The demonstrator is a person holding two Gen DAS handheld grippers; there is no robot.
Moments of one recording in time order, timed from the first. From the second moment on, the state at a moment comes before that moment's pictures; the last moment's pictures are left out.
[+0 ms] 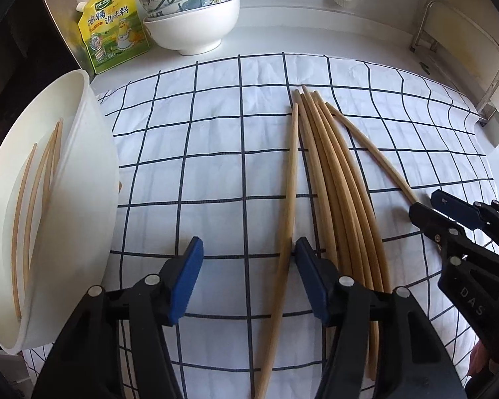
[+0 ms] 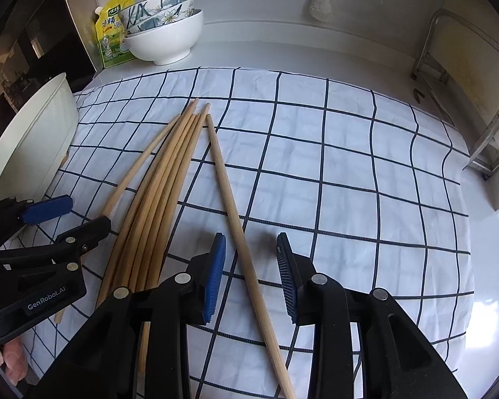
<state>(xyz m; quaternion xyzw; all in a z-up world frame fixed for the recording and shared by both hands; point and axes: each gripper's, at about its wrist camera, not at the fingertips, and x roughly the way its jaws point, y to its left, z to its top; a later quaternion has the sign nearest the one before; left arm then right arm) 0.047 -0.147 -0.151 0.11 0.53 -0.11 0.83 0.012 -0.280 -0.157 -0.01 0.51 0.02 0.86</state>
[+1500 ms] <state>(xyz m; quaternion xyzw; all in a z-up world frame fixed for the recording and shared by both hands) 0.093 0.112 -0.049 -0.02 0.48 -0.02 0.87 0.102 -0.012 -0.068 0.02 0.49 0.21 0.84</state>
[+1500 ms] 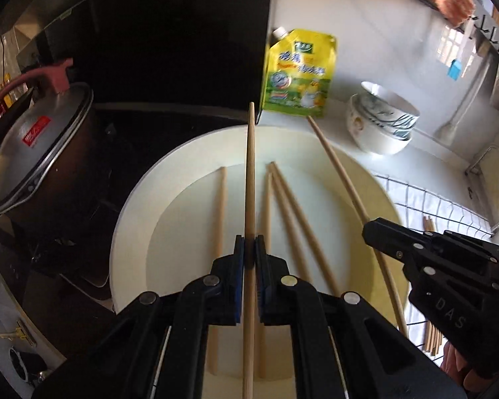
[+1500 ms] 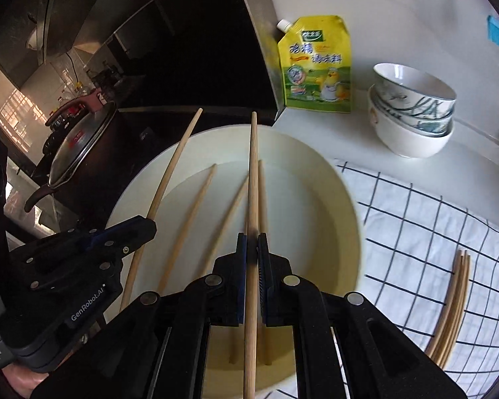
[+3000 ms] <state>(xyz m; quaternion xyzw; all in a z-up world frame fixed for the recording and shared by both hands) 0.075 0.135 -0.052 -0.02 0.50 -0.03 0.86 0.067 -0.025 -0.077 0.02 0.51 0.16 0.84</state>
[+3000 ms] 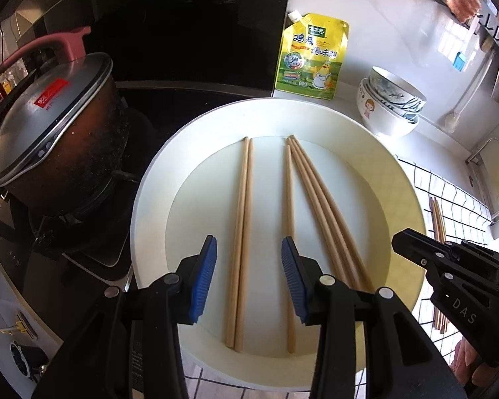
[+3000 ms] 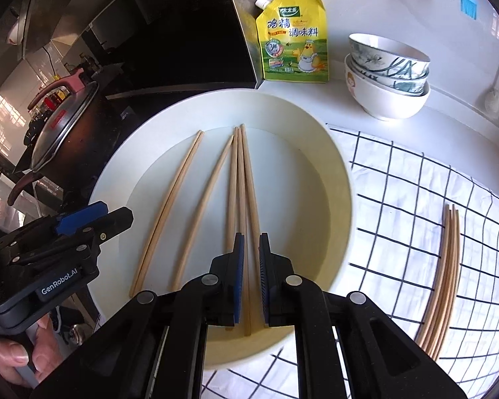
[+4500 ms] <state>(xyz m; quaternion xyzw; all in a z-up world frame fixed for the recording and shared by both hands) 0.030 -0.102 -0.085 0.05 0.53 -0.16 0.83 -0.012 -0.261 -0.134 0.07 0.54 0.02 0.84</state>
